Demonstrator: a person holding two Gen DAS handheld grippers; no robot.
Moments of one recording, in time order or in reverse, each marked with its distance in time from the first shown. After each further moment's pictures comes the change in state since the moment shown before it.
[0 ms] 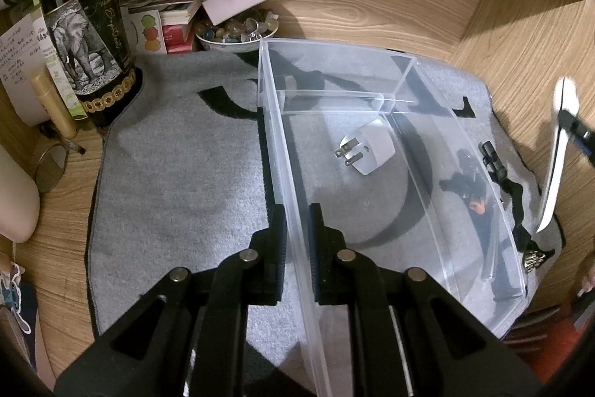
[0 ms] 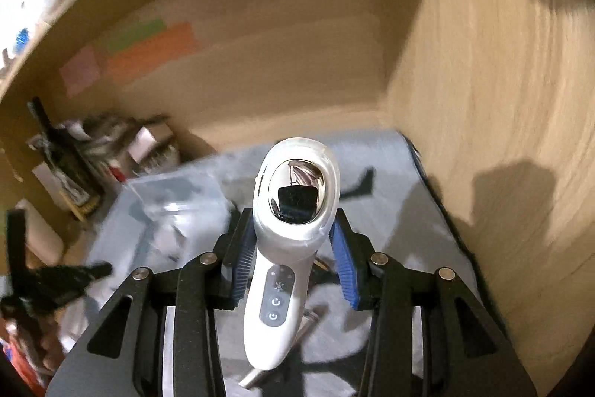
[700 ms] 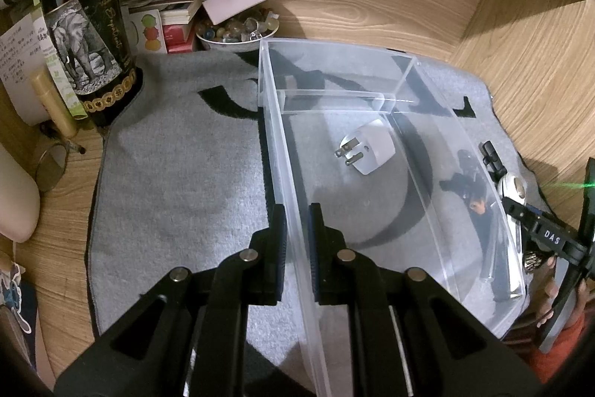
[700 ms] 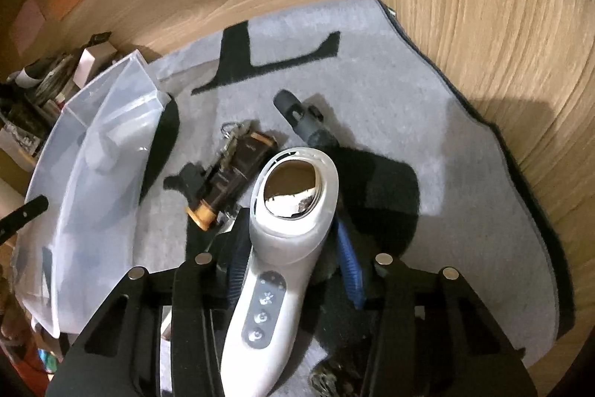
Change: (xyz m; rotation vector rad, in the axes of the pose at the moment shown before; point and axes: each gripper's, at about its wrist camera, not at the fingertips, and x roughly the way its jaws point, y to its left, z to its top) left arm 0.000 0.000 0.000 0.000 0.000 0.001; right arm 0.065 -0.046 -0.076 0.110 0.319 -0.064
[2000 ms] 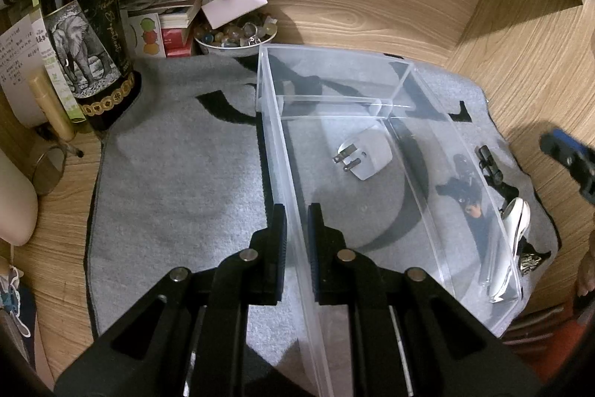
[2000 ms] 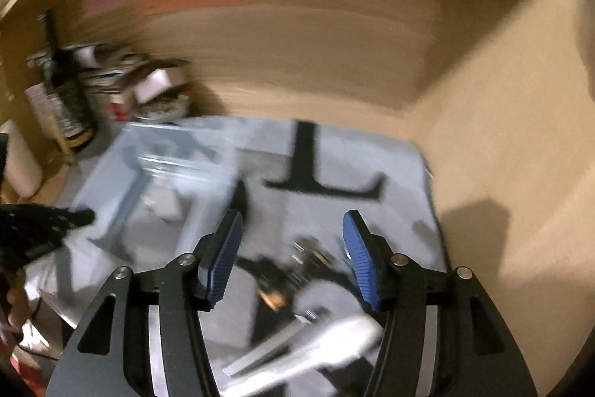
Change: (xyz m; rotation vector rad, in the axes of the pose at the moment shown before) left arm -0.001 -0.001 0.003 -0.014 -0.013 -0.014; right arm -0.069 0.080 0.047 -0.321 -0.190 -0.090
